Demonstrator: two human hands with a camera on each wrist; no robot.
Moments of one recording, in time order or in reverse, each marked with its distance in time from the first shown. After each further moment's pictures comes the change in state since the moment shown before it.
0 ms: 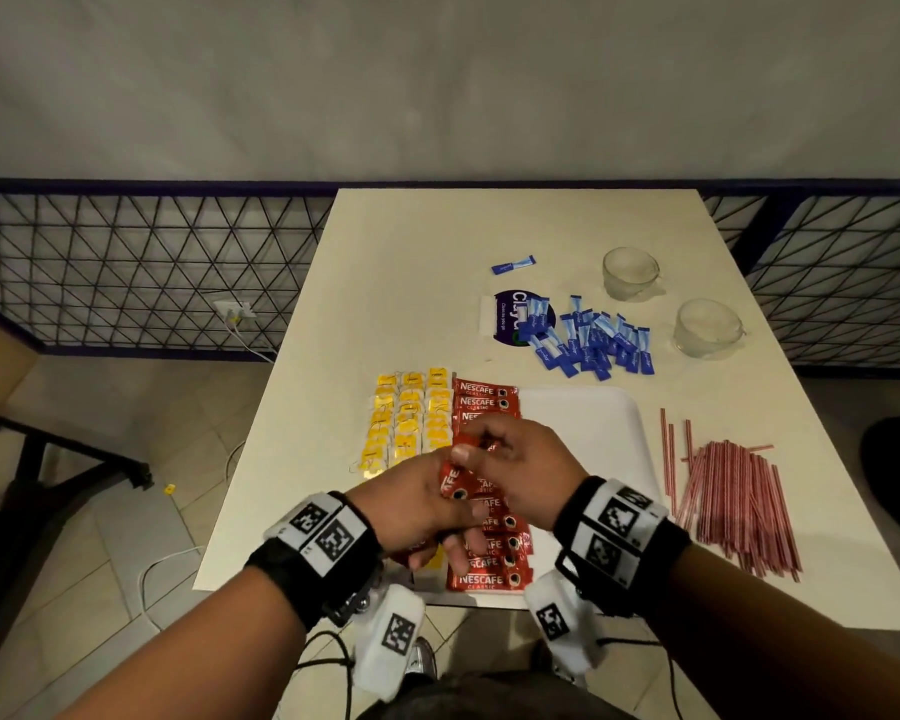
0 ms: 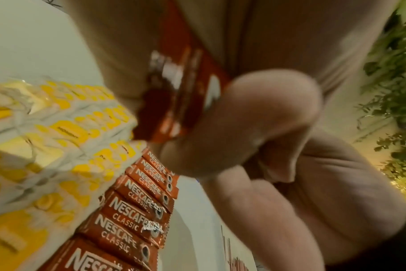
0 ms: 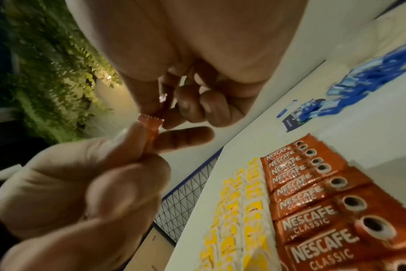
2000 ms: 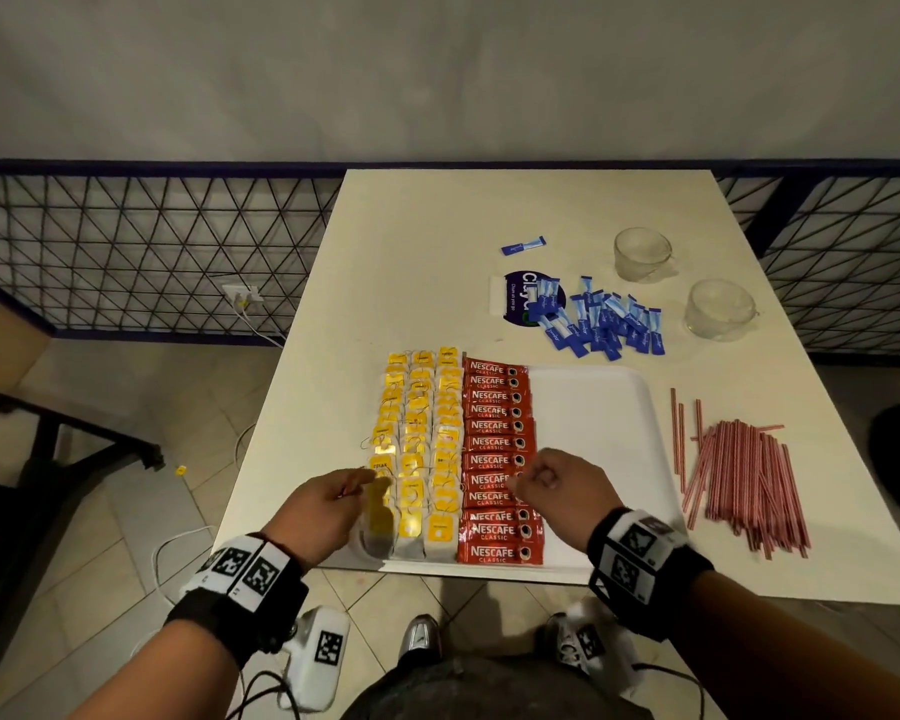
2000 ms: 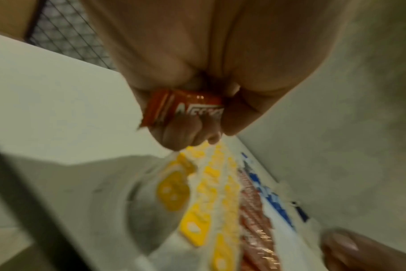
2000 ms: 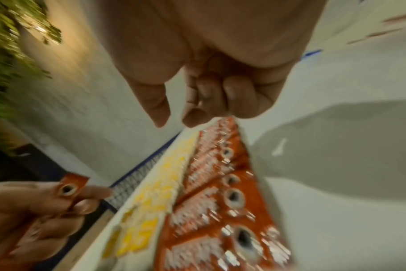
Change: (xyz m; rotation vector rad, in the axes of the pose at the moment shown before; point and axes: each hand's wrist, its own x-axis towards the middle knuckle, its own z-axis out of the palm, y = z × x) left_hand -0.049 -0.076 -0.040 0.126 0.655 -0.158; right_hand -0.028 0.073 0.000 -0.323 0.097 0.378
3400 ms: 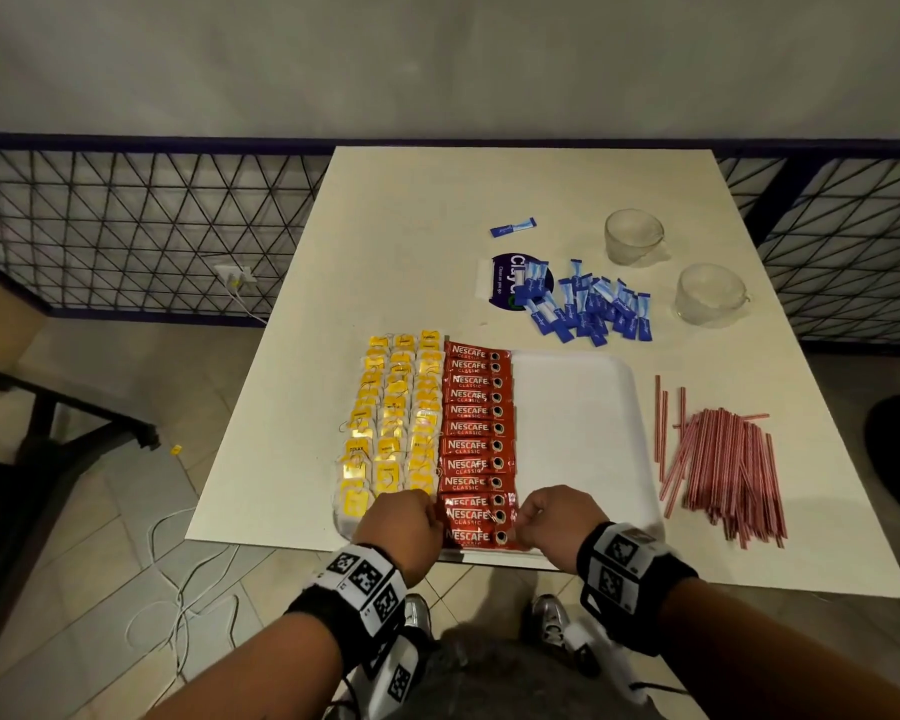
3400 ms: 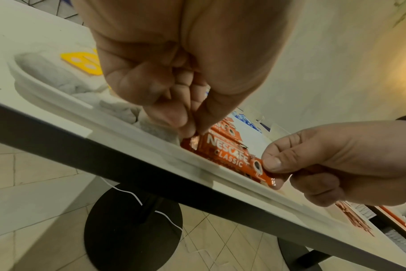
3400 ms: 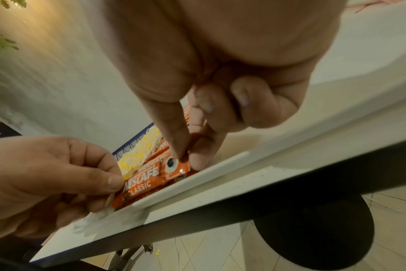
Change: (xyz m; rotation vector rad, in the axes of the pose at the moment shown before) left_hand -0.006 0.016 0.106 0.745 -0.014 0.078; right_hand -0.004 0.043 0.003 -0.205 -0.219 0.126
